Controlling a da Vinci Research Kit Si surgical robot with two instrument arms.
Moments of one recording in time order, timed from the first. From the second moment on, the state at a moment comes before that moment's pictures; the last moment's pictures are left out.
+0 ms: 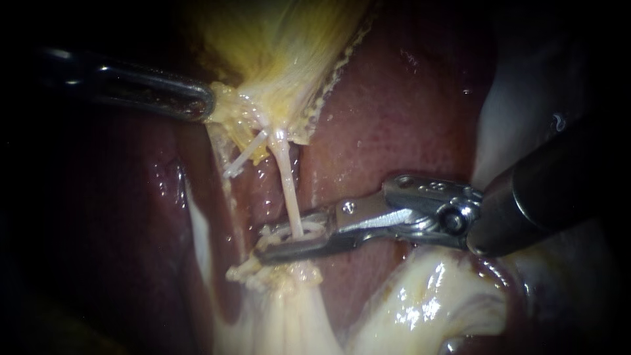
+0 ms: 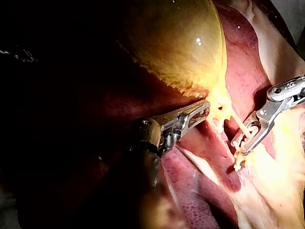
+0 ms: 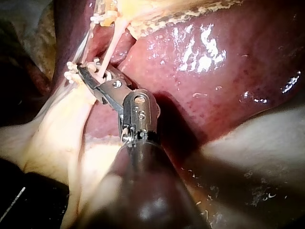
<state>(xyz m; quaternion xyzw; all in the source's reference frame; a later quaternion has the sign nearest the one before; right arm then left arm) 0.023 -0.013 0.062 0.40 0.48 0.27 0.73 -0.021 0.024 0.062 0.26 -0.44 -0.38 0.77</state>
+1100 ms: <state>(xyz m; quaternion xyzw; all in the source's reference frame) 0.022 -0.012 0.061 0.48 0.56 0.22 0.64 -0.020 0.024 0.062 0.26 -0.44 -0.38 0.77</state>
